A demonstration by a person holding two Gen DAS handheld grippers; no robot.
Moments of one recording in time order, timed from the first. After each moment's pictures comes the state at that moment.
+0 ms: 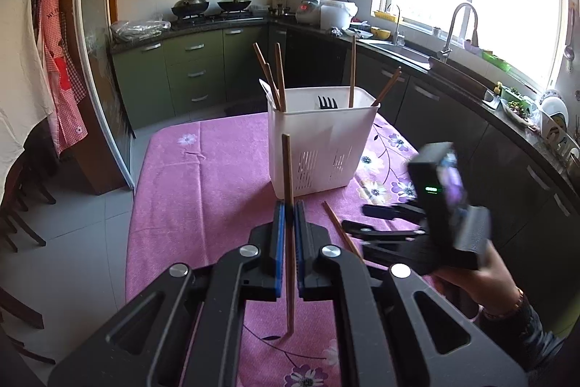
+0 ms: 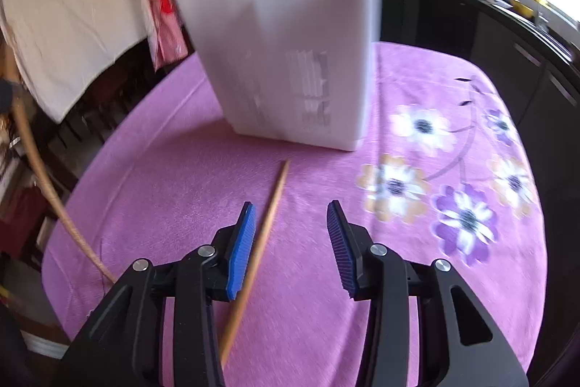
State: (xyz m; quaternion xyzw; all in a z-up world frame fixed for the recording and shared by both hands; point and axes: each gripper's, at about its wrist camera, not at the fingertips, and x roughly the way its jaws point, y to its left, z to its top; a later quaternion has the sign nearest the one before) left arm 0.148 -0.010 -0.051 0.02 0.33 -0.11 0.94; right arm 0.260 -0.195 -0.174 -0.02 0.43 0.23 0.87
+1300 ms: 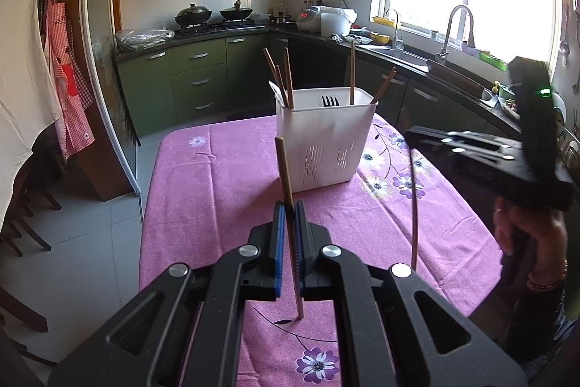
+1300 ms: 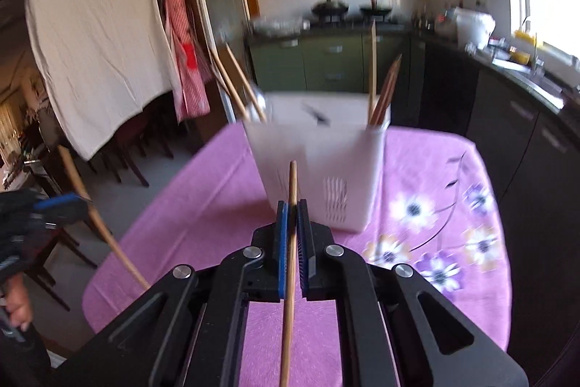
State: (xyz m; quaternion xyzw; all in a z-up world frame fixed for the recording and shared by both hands) left arm 0.121 0.002 -0.049 0.04 0.32 -0.11 0.94; right arm 0.198 -0.219 -0.064 0.02 0.29 0.24 0.92
